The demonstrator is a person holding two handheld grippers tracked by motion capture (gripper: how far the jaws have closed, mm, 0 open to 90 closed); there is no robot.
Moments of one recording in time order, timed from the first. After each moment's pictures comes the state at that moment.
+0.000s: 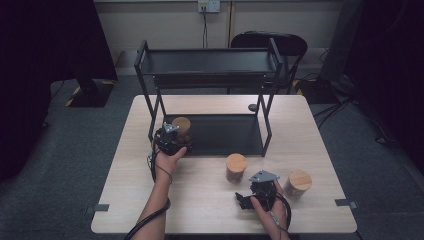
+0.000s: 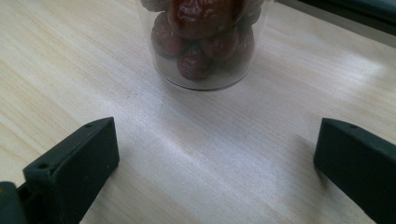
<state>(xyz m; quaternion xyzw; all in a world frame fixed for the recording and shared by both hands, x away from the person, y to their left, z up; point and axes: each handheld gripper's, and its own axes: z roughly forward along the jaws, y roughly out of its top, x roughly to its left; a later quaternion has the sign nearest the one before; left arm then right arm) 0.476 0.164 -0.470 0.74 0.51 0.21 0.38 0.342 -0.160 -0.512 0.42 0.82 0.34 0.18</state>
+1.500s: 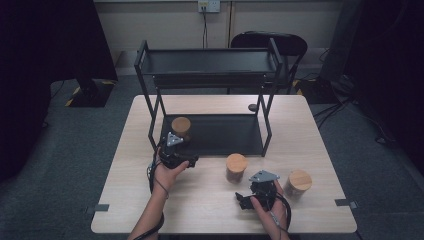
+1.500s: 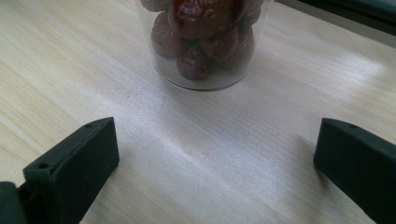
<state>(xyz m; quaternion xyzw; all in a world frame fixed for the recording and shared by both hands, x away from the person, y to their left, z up) 0.436 0.155 -0.474 0.77 0.45 0.19 0.41 0.342 -0.160 -0.512 0.42 0.82 0.34 0.18</state>
